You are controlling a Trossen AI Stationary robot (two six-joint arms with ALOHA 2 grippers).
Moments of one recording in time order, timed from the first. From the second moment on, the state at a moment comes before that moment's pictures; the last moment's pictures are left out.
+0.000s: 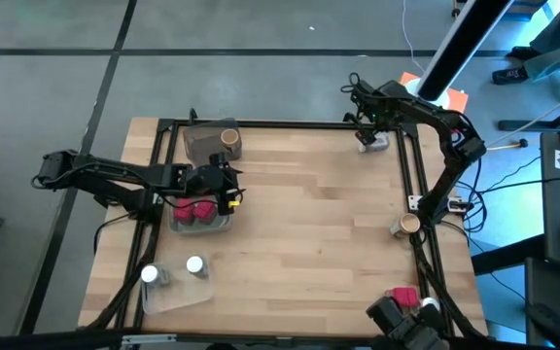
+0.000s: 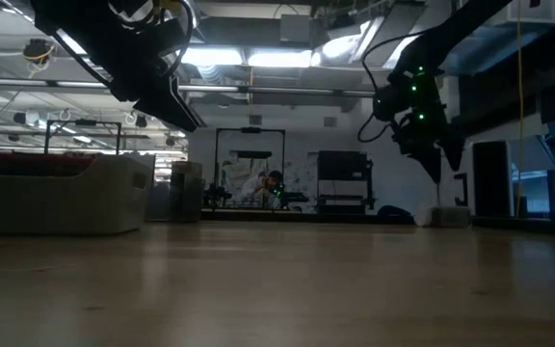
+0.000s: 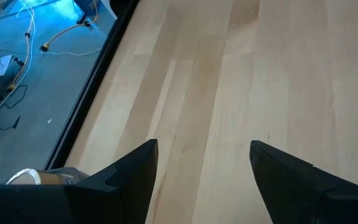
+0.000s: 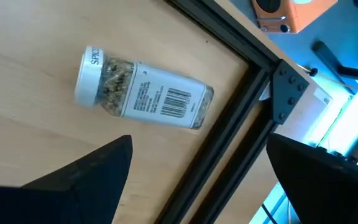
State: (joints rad) left arm 0.03 1.11 0.66 -0.25 -0.42 0.14; right arm -0.92 1.74 1.38 -1.22 0.35 0.10
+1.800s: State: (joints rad) left arm 0.03 1.11 0.66 -0.25 -0.42 0.13; right arm -0.83 1.98 1.26 -0.99 0.55 -0.66
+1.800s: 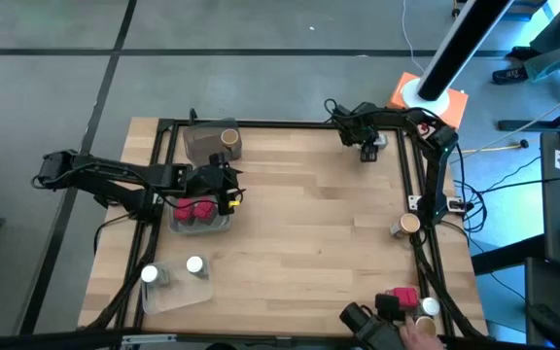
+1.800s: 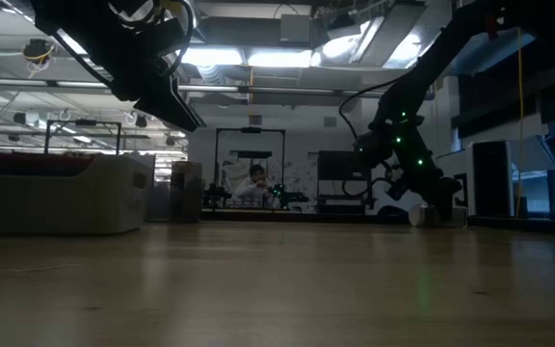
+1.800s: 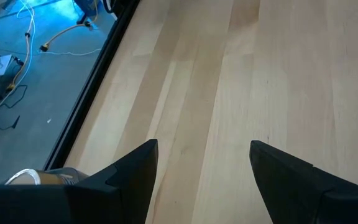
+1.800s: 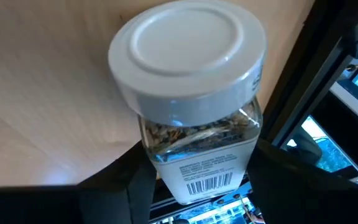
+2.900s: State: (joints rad) left arm -0.18 1.11 0.66 -0.28 -0.42 -0.05; right arm -0.23 1.84 1.32 -0.59 -0.10 -0.24
